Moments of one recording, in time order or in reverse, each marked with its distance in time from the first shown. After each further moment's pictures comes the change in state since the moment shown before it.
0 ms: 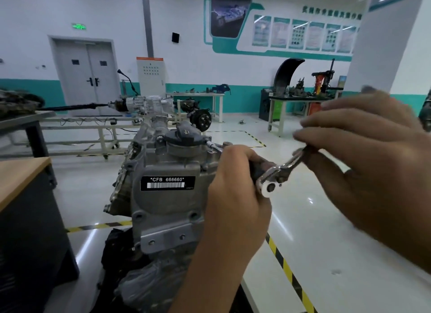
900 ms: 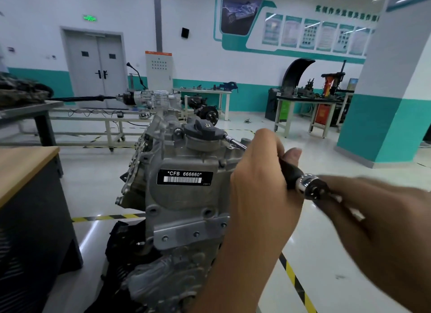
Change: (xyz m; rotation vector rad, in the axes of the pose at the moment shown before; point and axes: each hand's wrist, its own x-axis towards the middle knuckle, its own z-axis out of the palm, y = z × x) left_hand 0.012 0.004 0.011 0.013 0.036 -0.103; right_hand -0.042 -0.025 0.025 0.226 -0.127 0.199
